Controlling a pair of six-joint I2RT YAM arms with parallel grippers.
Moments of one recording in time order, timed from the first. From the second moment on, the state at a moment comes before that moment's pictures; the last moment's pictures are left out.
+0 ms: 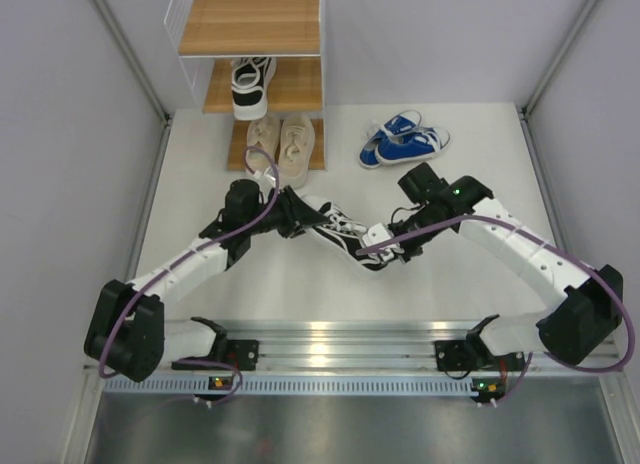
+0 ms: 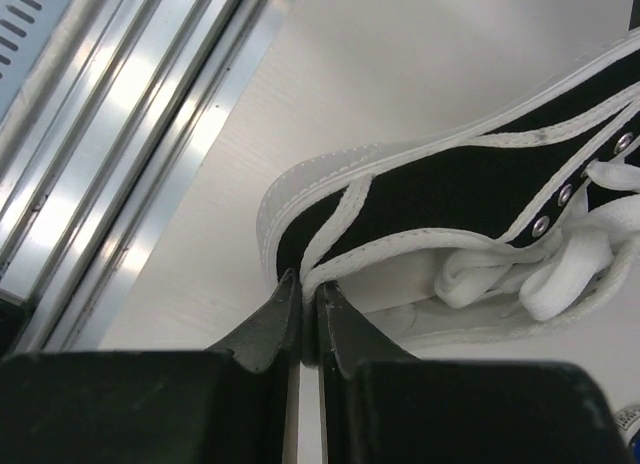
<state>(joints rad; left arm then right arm) -0.42 1.24 0.66 0.19 0.60 -1.03 0.63 1.33 1.20 -1.17 -0.77 -1.44</state>
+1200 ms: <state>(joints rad) -0.40 0.30 0.76 -0.59 -0.40 -0.62 0.82 1.90 2.22 -0.88 -0.30 -0.87</state>
